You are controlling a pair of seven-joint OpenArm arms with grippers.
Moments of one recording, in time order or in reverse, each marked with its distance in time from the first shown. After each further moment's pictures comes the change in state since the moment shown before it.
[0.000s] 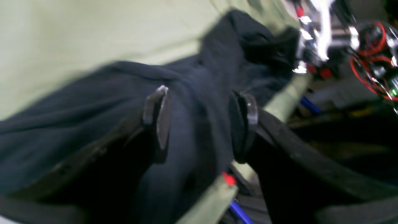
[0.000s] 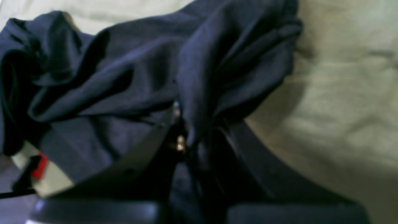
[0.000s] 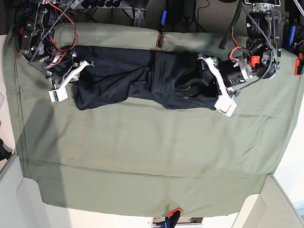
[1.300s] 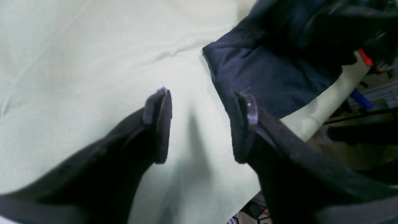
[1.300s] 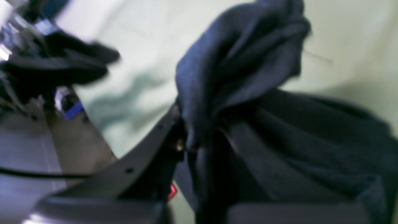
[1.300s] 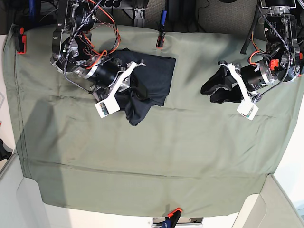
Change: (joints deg) left arm 0.7 -6.2 -5.0 -0.1 2.2 0.0 -0.2; right arm 0.3 -14.3 -15.3 13.5 0.5 1.6 -6.6
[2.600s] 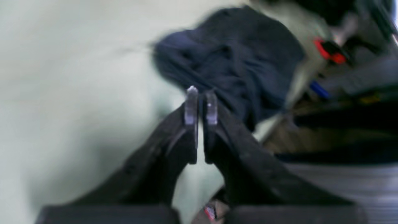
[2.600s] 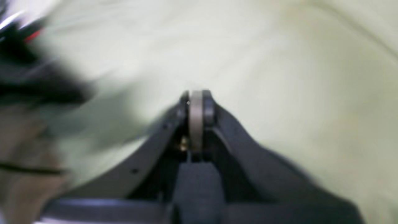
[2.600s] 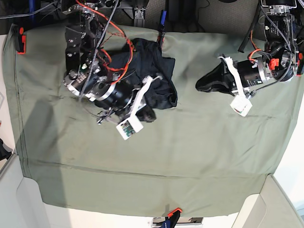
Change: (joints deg) left arm 0.9 -0.8 4.7 2.9 -9.8 0.0 7.2; right arm 9.2 1.7 -8.3 2.8 -17.6 -3.4 3.9
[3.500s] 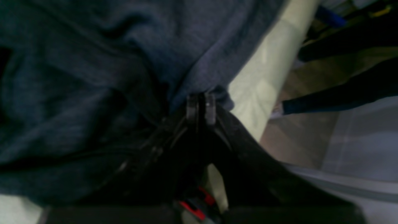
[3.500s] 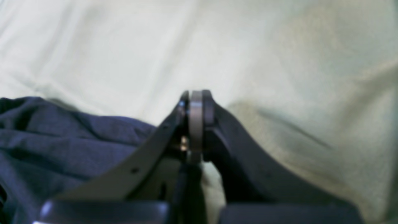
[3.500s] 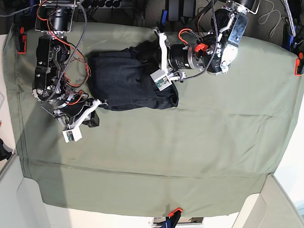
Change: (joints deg) left arm -4.7 8.7 29.5 -7.7 32.7 0.1 -15.2; right arm 6.3 8.5 14.3 -23.6 3.4 -3.6 9.2
